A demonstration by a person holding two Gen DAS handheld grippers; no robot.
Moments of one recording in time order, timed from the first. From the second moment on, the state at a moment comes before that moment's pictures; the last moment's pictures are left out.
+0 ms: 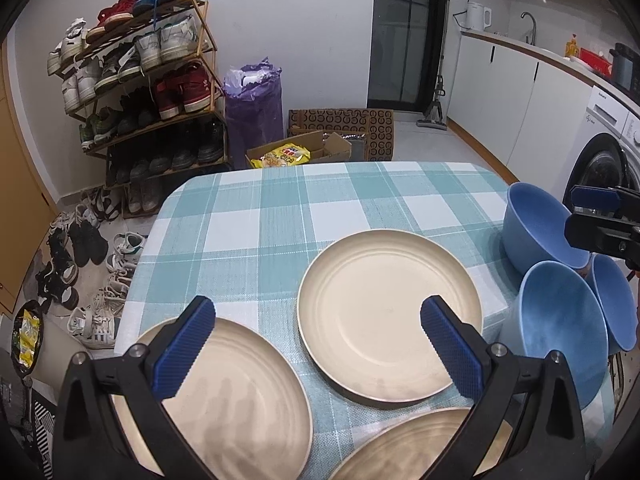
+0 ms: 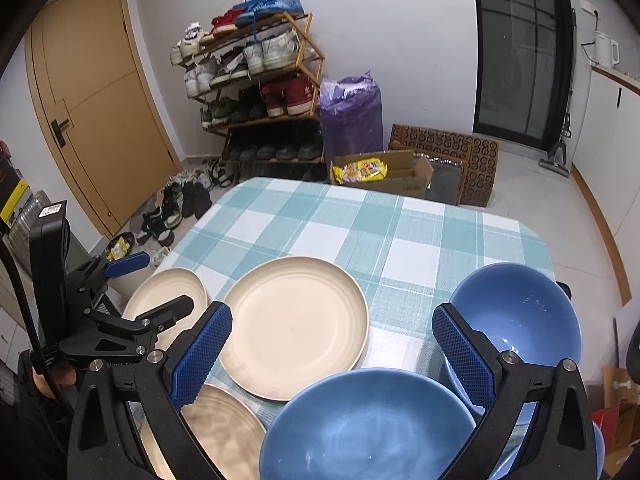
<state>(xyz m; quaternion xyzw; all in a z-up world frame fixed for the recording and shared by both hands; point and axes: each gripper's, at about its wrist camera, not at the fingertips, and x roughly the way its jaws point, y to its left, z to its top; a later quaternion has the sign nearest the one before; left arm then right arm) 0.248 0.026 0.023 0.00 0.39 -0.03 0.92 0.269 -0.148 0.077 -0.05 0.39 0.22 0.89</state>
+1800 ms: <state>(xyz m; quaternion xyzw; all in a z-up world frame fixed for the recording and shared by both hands) 0.296 0.021 -0.060 0.01 0.52 -0.06 0.85 0.360 -0.108 -0.043 -0.10 0.59 0.19 0.78</state>
